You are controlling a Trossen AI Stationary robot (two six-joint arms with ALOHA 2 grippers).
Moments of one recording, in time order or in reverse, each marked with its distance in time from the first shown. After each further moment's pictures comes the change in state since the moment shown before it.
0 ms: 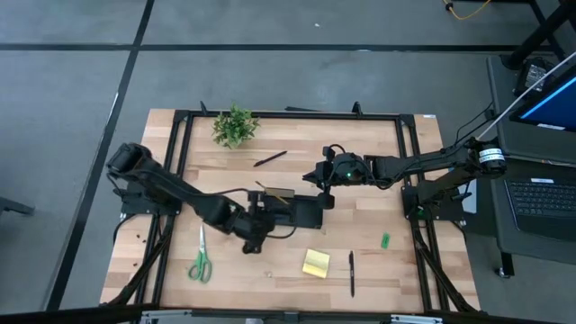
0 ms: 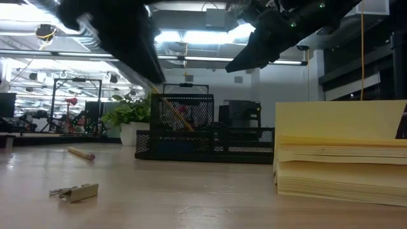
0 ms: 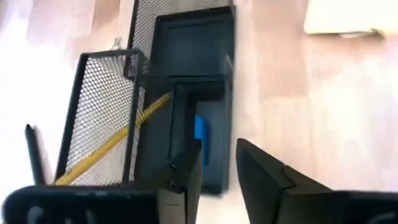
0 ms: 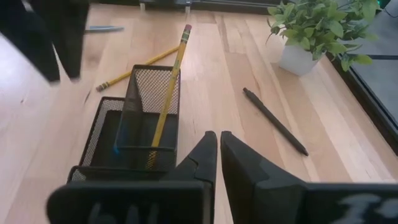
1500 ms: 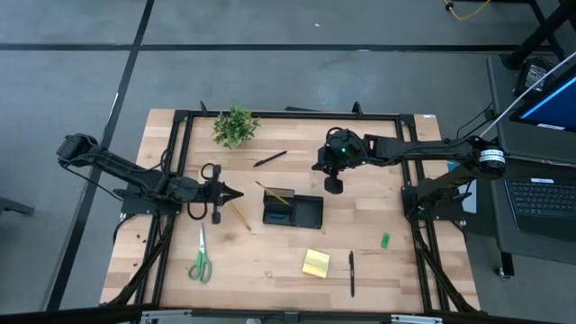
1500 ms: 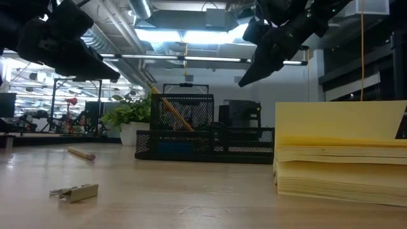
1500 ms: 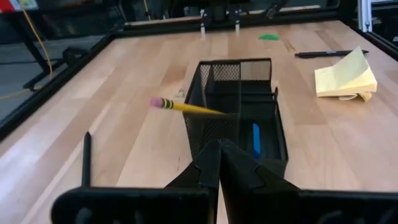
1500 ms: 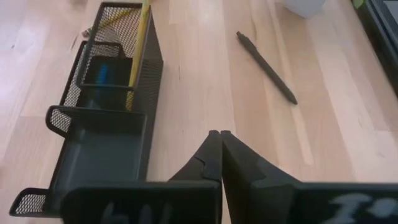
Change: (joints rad) left arm 0.147 -0.876 -0.943 0.790 0.062 0.199; right arm -0.220 0.000 0.105 -0.329 -0.234 -0.113
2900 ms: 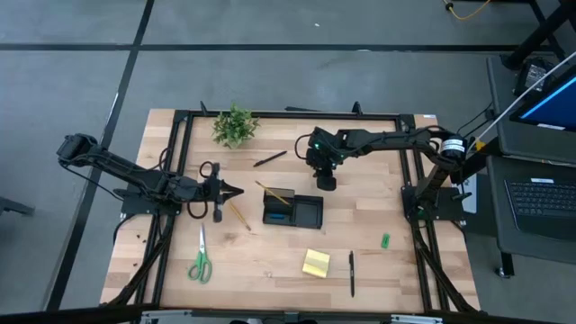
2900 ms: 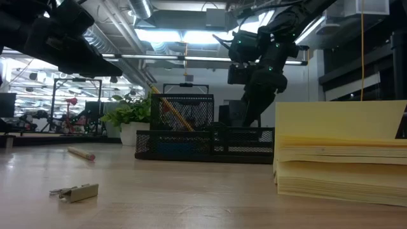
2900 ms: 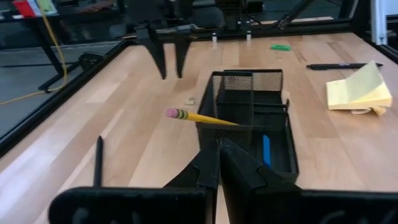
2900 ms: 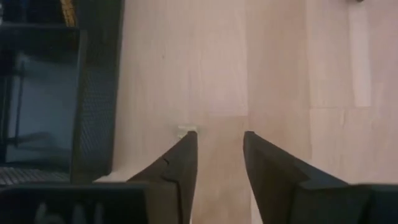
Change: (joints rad) left arm -0.001 0.001 0.000 0.028 -0.057 -0.014; right arm -0.086 0.334 0.190 -0.265 -0.074 -0.079
